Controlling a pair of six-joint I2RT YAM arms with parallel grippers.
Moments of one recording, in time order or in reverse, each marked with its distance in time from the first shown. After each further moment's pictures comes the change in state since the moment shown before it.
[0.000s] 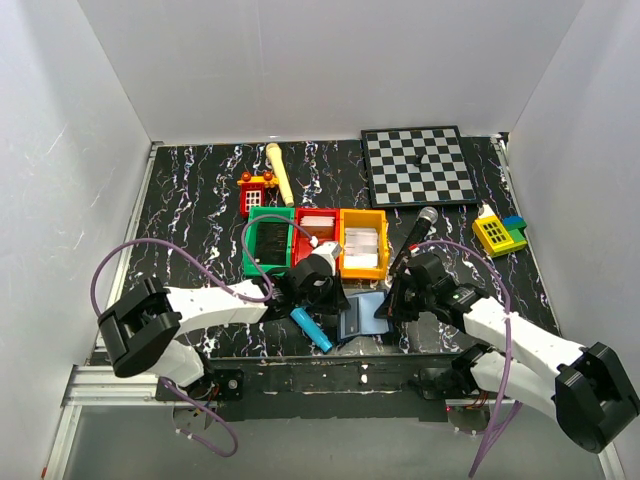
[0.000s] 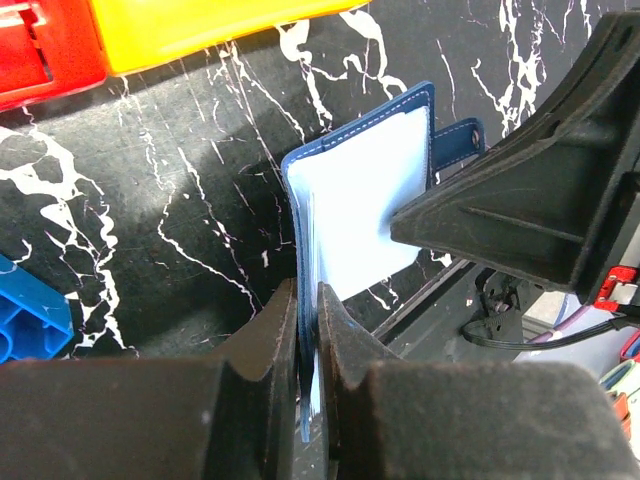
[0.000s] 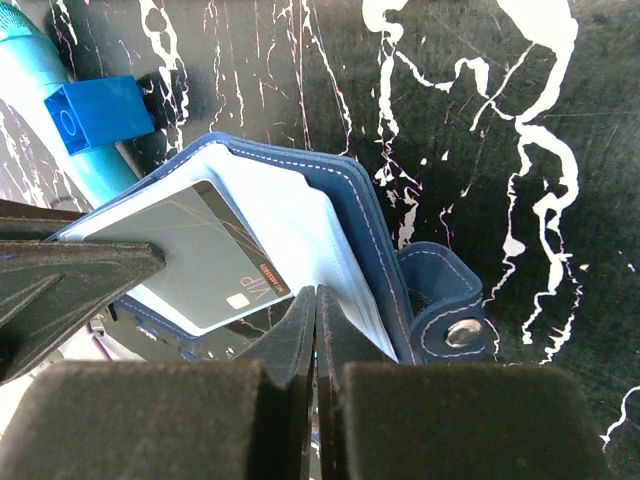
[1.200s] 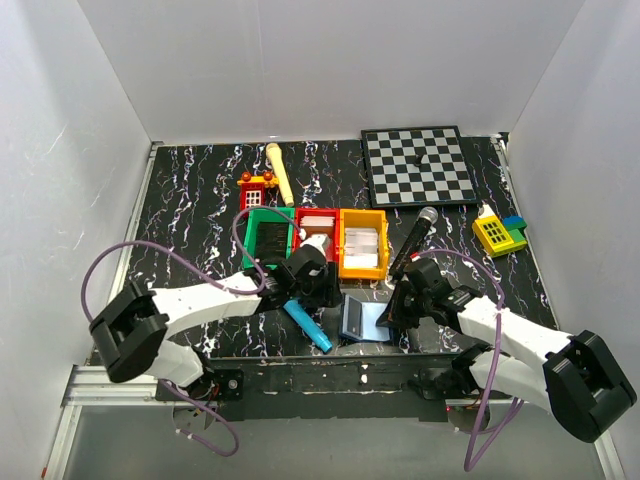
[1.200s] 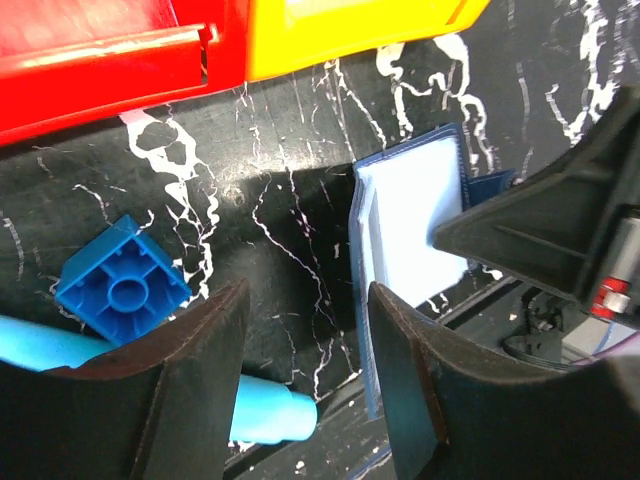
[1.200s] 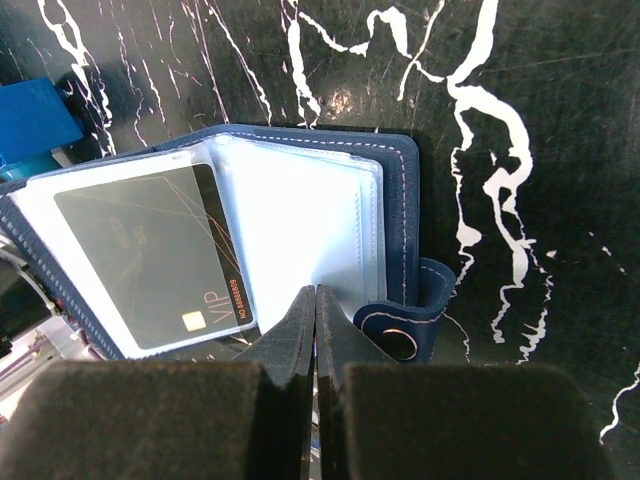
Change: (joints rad) left arm 0.069 -0.009 0.057 -0.196 -0.038 0.026; right arm -0.013 0.068 -0.052 0.031 0.001 0.063
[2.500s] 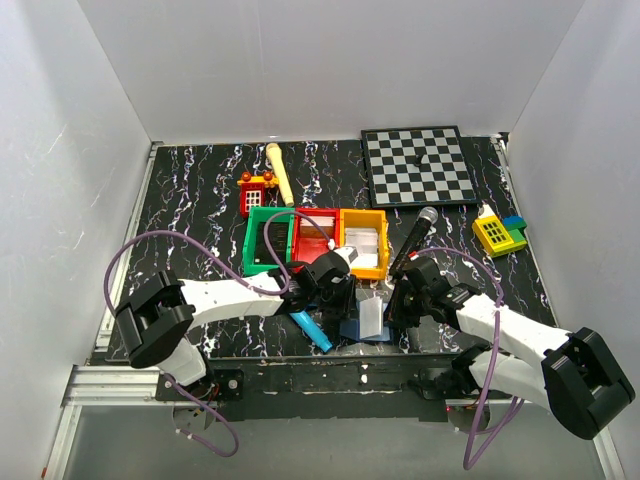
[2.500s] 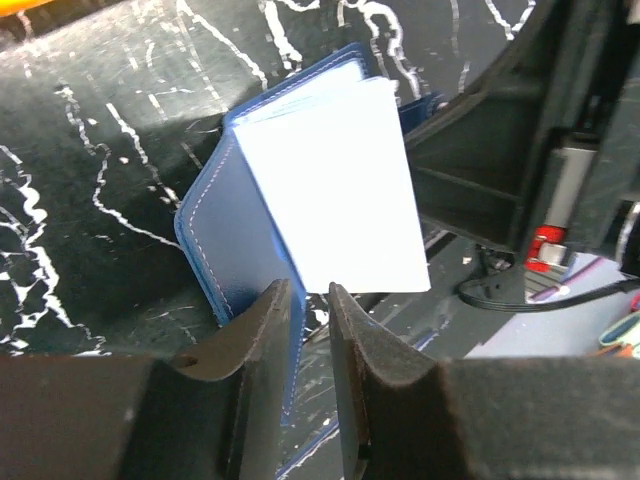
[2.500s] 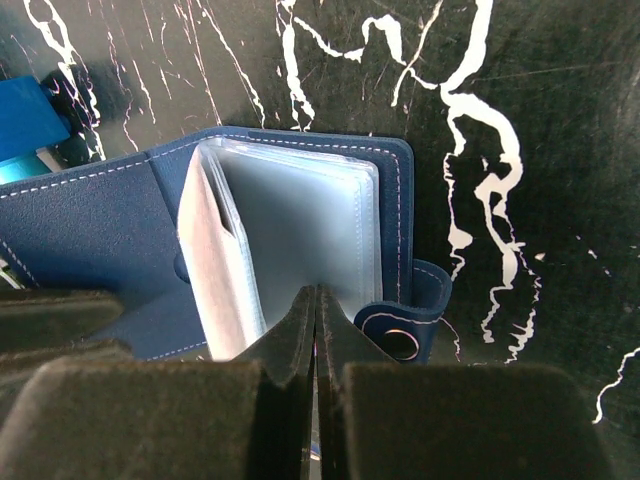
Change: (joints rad) left arm -0.101 0.101 0.095 0.034 0.127 -0.009; right arm 0.000 0.020 0.021 -0.026 0.015 -0.033
